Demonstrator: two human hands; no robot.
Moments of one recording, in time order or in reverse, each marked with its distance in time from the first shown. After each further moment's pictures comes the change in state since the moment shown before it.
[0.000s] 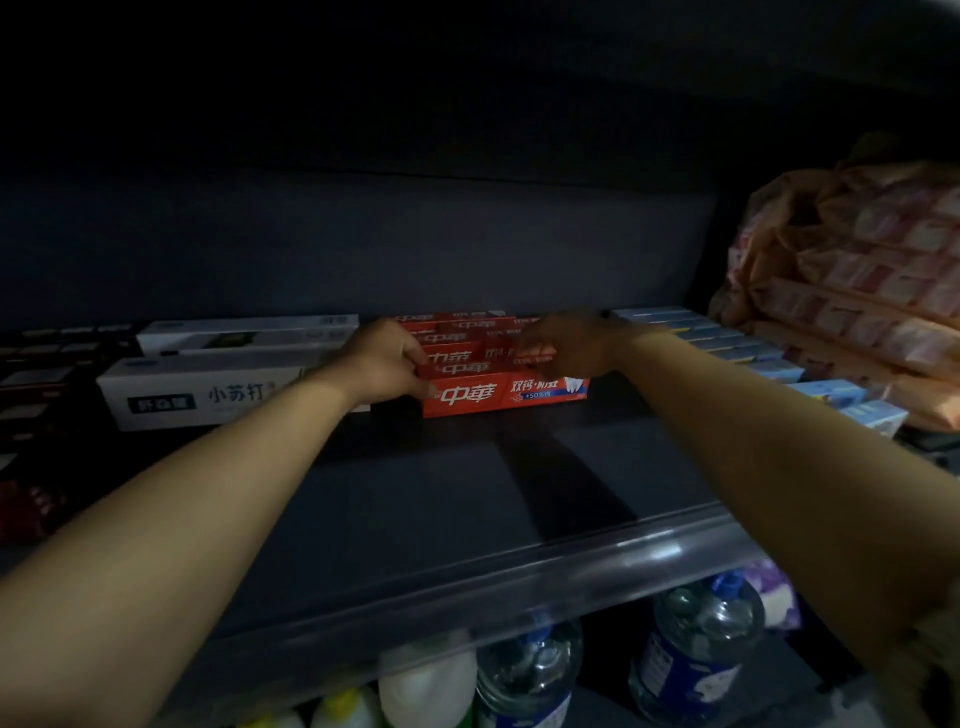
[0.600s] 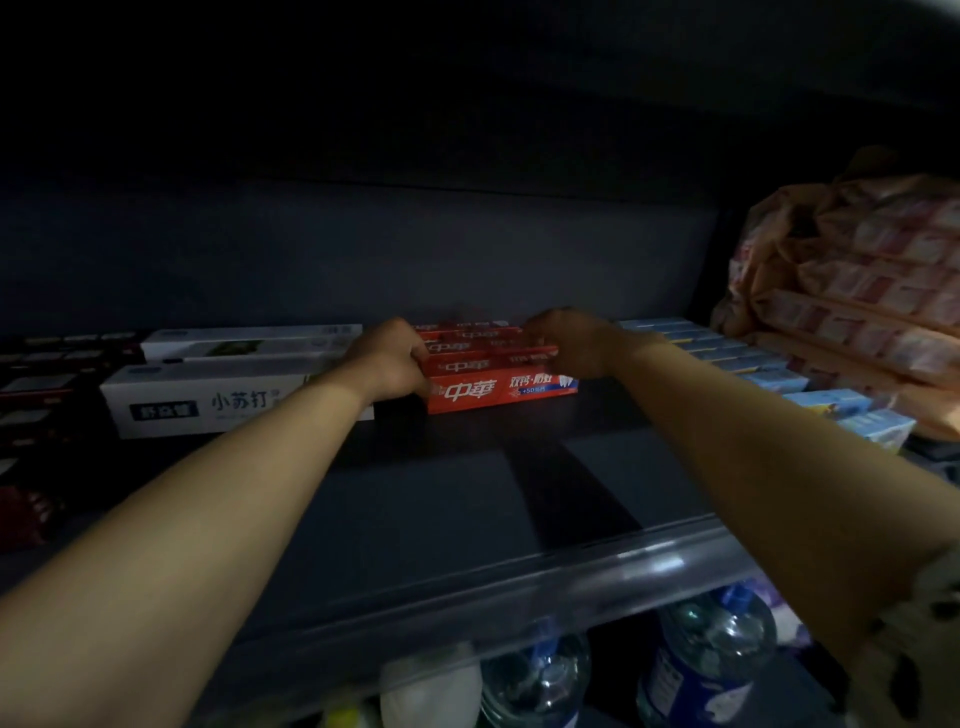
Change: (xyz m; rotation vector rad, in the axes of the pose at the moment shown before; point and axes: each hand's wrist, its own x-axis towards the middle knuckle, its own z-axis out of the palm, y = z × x) left_hand 0.017 -0.003 0.000 0.095 0.052 -0.056; right_hand 0.009 -0.003 -0.001 0.095 0.128 0.043
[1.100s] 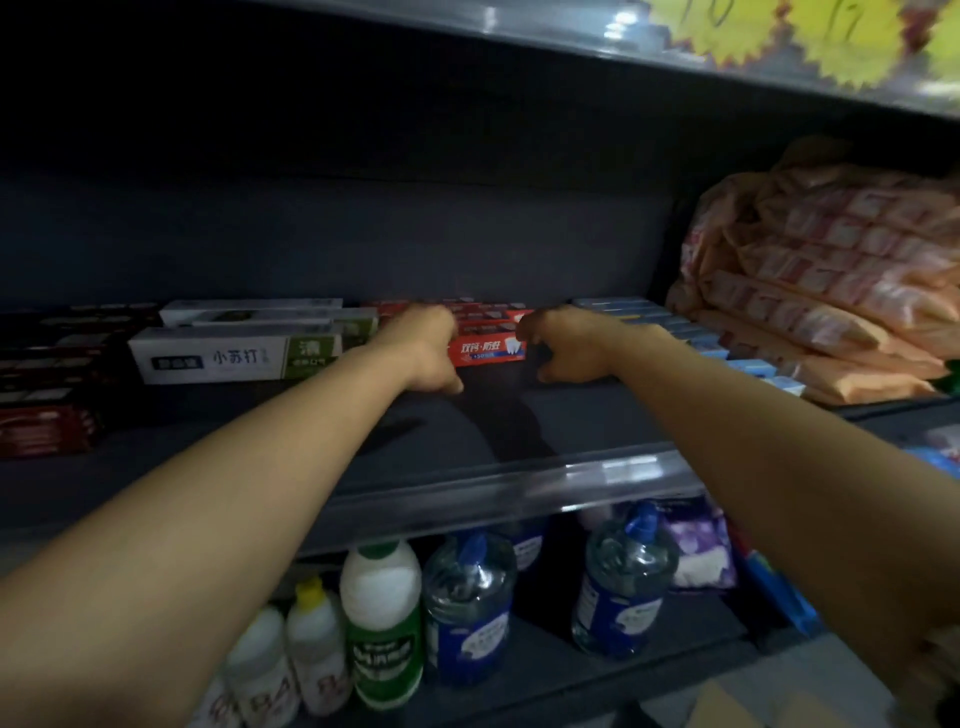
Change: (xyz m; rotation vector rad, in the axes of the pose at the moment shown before) left_hand -0.089 0.110 0.017 0.344 0.007 0.037; right_hand -0.115 0.010 -0.025 -0.118 -0.014 -0.084
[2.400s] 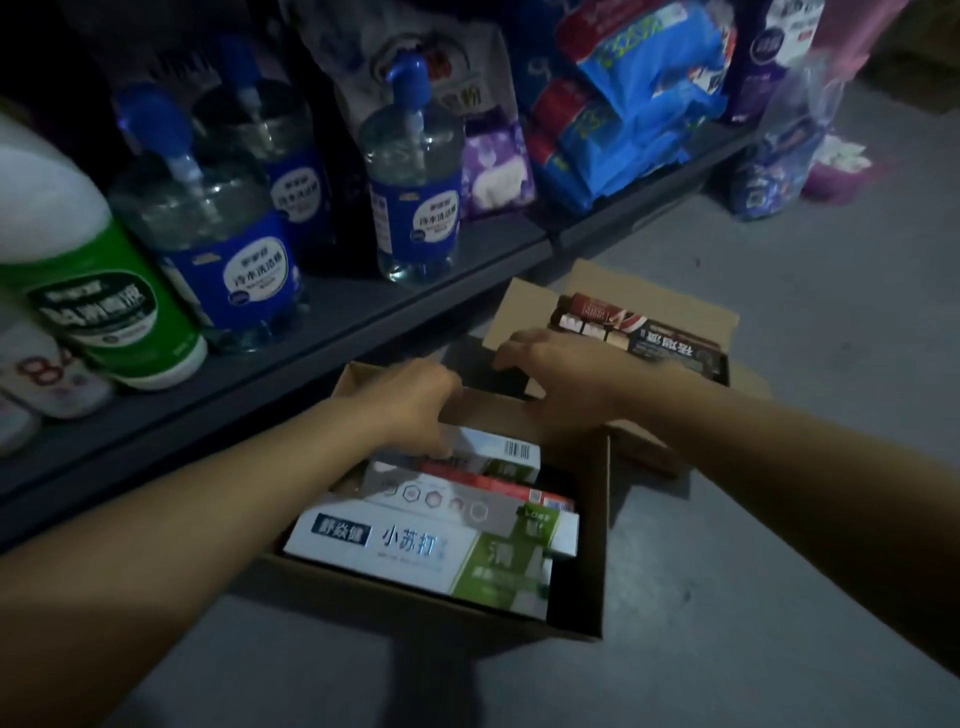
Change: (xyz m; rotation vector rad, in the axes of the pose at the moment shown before) left_hand -0.248 0.089 0.340 0.045 -0.733 0.596; right_hand -0.353 -0.035 0.305 0.216 -0.314 0.248
